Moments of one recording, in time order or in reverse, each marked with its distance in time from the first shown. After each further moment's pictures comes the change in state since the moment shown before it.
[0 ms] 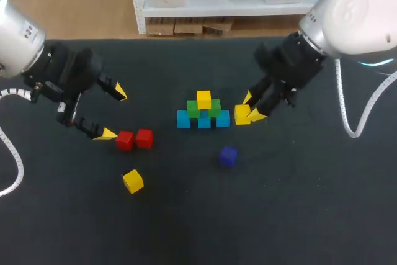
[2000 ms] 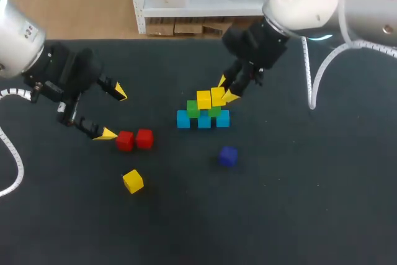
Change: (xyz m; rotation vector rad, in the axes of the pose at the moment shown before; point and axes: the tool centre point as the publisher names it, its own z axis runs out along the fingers) left arm 0.000 0.000 0.000 0.000 0.000 0.000; right arm -0.022 -0.073 0.029 -0.019 0.056 -0.008
